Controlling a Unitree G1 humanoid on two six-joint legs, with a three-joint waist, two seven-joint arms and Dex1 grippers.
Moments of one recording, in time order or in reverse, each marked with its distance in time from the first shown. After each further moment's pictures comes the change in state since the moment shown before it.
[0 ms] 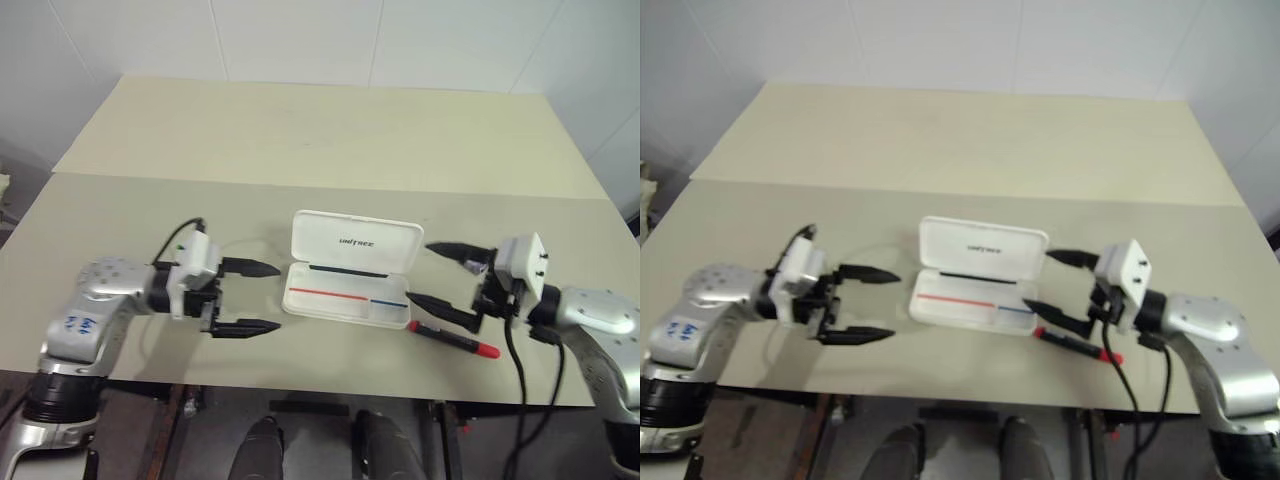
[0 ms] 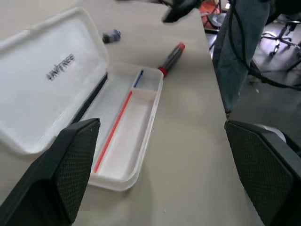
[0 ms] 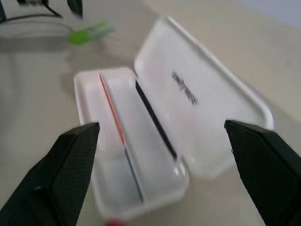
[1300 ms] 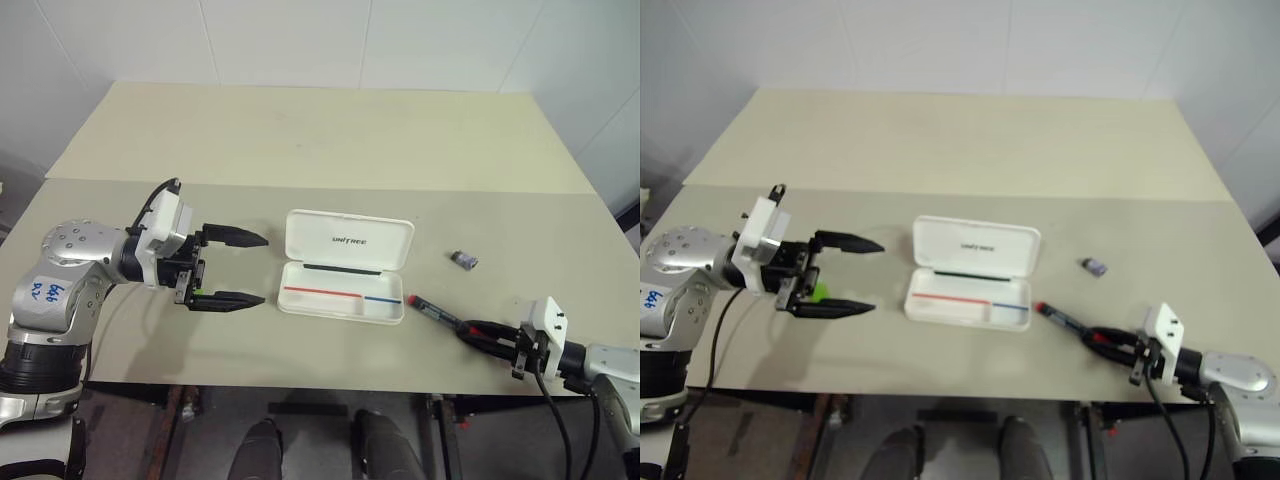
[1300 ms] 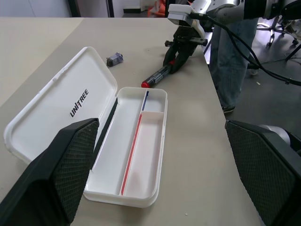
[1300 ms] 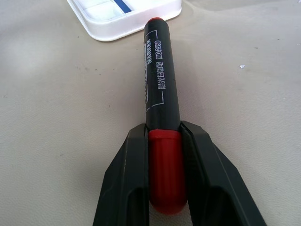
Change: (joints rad) left arm -0.125 0.064 0.004 0.077 -0.023 -0.032 -0.050; right arm 0.064 0.030 0.031 0.515 -0.130 -0.314 0.222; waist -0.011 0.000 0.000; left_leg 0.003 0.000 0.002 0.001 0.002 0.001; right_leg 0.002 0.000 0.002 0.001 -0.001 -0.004
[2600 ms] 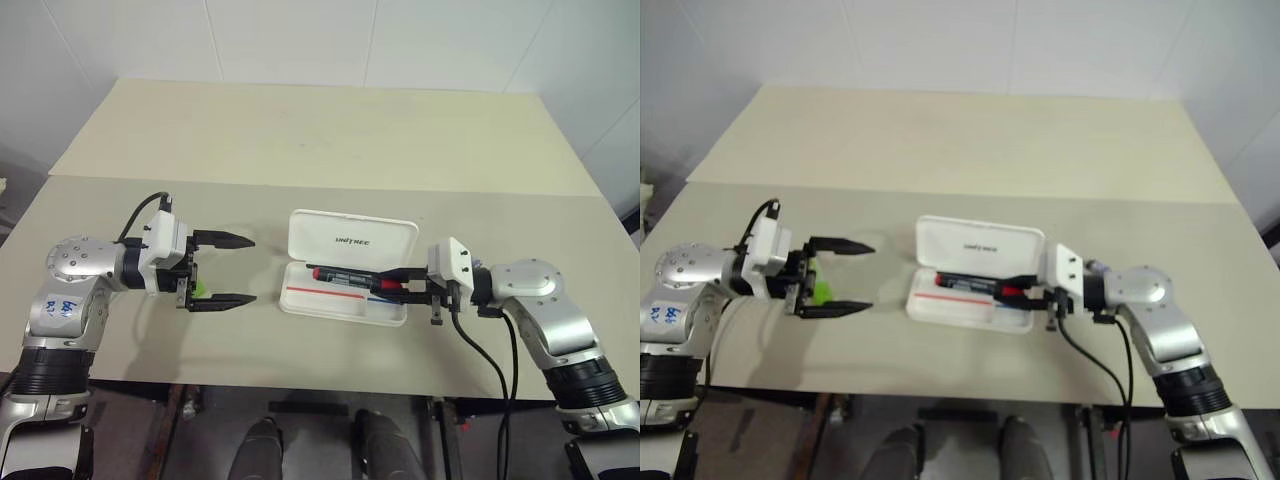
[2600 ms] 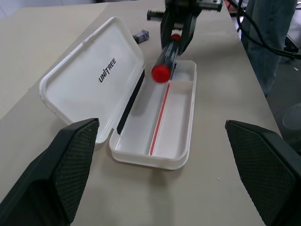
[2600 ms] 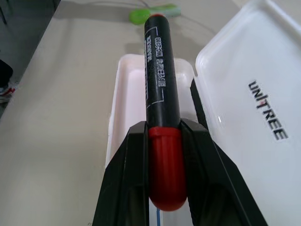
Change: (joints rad) left arm 0.053 -0.043 0.001 0.160 0.106 -0.249 0.006; right arm -0.514 0.119 0.364 -0.091 -0.097 0.081 0.007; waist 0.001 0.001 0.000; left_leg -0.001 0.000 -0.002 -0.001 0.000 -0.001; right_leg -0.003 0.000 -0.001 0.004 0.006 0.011
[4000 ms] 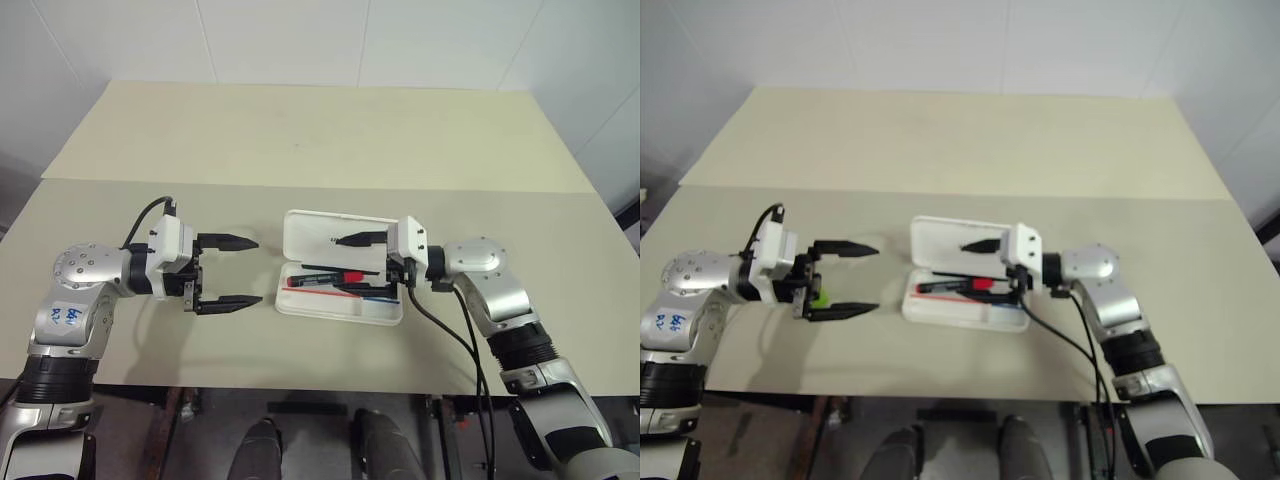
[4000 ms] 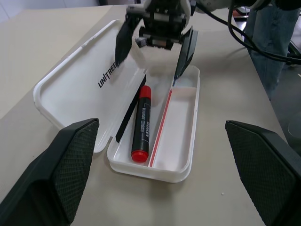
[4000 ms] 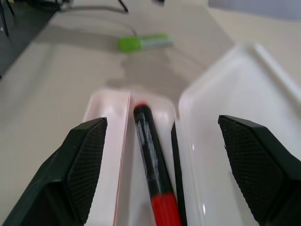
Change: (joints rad) left arm 0.026 -0.020 0.001 -0.043 -0.002 0.020 0.054; right arm -0.167 0.184 0.034 0.121 -0.028 -0.068 -0.009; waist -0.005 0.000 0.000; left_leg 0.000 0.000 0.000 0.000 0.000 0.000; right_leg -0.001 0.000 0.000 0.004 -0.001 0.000
